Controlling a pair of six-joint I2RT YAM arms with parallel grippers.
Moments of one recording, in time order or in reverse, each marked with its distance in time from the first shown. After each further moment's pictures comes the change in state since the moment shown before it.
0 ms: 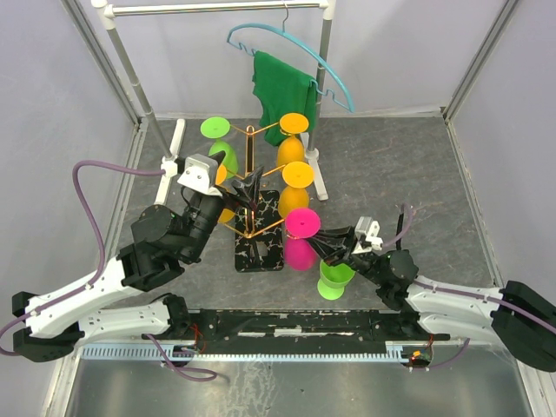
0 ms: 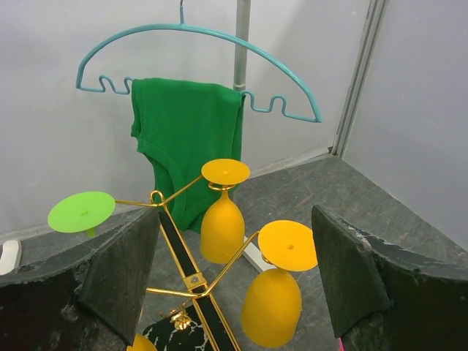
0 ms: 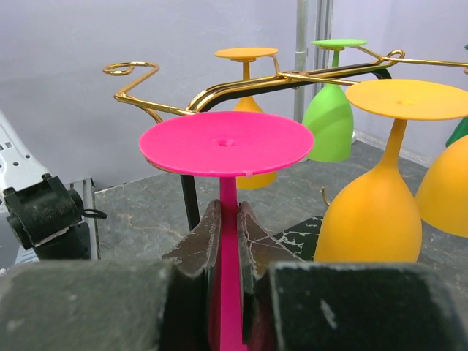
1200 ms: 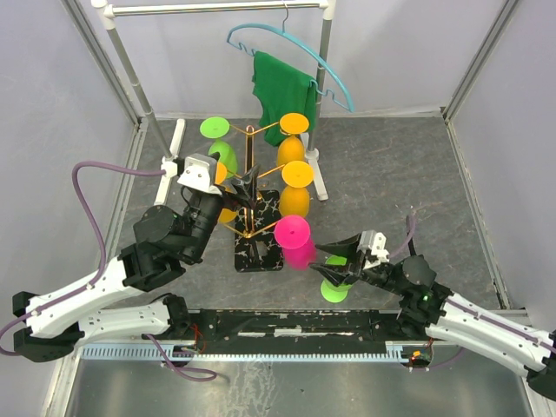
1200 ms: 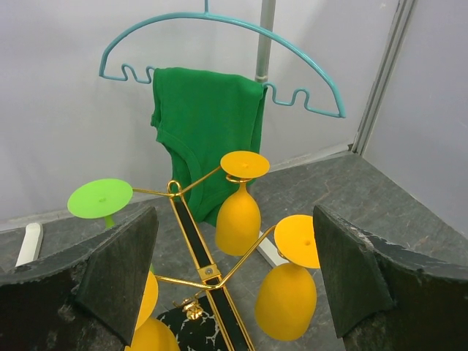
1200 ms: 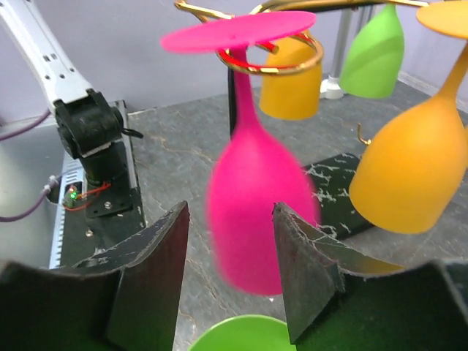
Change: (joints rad) left arm 0.000 0.000 -0.011 0.000 -0.070 0.005; right arm 0.036 -0.525 0.033 -0.763 -0.113 -0.028
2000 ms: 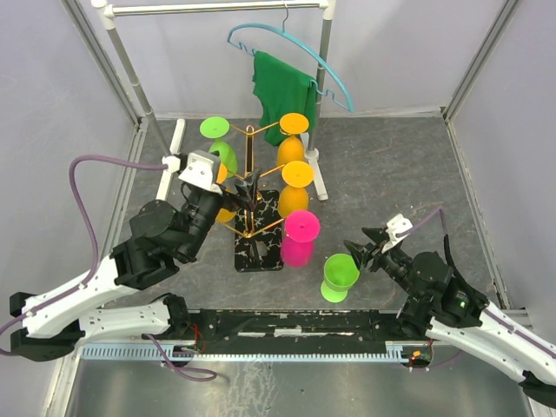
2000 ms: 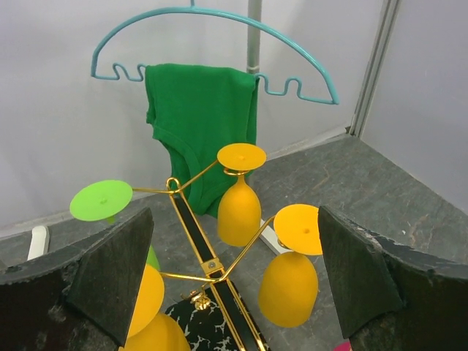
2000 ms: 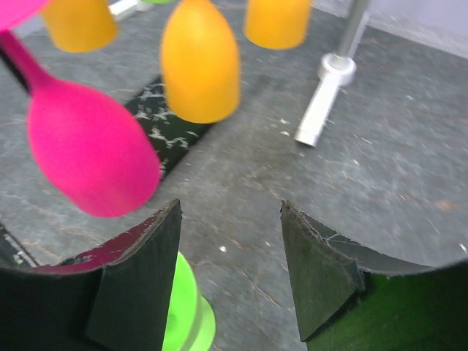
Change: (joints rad) left arm 0.000 -0.005 0.061 -0.122 0.029 -0.001; right arm 0.000 -0.210 0.232 -0.732 0.522 -0.022
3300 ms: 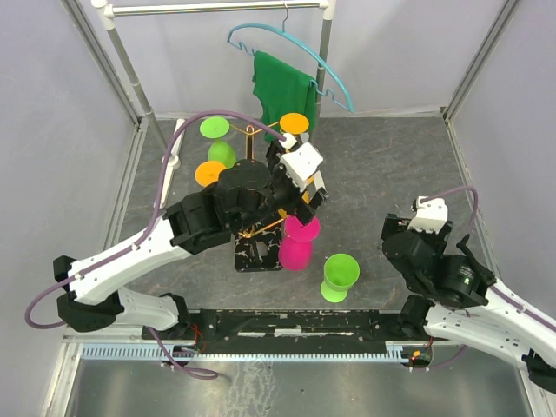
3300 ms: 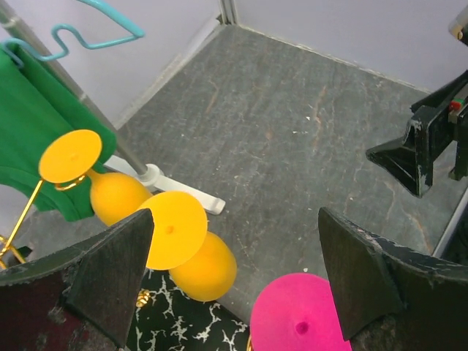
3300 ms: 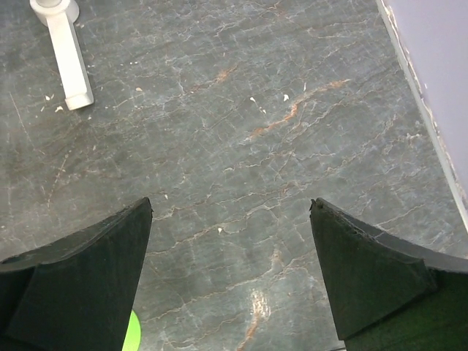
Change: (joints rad) left arm 0.001 0.449 0.432 -0.426 0.425 -0.047; right arm 0.000 0.363 0.392 -0.767 0.724 0.652
